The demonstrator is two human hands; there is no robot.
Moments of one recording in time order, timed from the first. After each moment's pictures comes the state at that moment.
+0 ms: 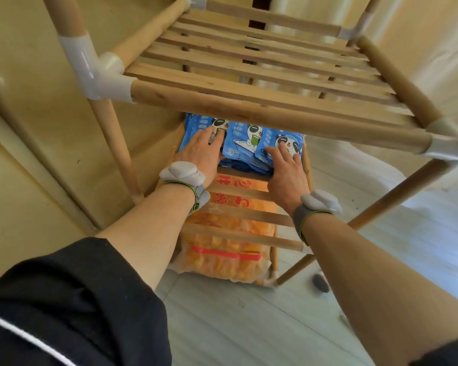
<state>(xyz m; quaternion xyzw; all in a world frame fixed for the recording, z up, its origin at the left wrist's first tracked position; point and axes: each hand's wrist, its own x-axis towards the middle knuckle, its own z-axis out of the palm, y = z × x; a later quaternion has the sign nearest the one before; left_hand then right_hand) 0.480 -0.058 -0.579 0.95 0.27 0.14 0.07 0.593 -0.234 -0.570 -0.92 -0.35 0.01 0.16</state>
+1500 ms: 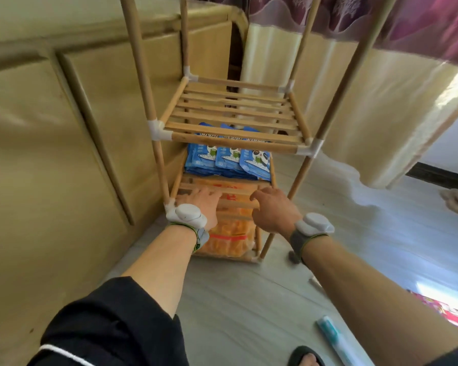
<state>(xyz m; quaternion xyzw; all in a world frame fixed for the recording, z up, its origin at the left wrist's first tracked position) 0.331 -0.212 -0.464 0.97 0.23 -0.09 0.05 0.451 -0.365 -0.446 -0.91 -0.40 0.11 0.04</state>
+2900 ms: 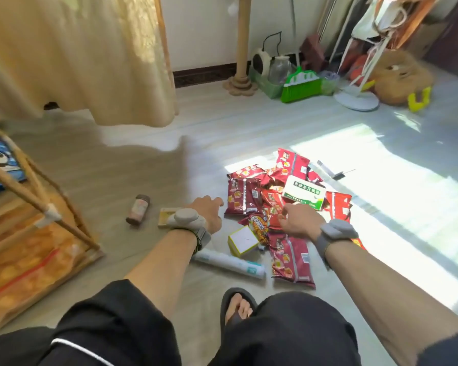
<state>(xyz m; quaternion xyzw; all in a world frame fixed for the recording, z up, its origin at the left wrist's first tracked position) 0.470 -0.647 -0.534 0.96 -0.16 -0.22 0.05 0.422 -0.888 -0.529 -0.97 0.09 0.24 0.07</state>
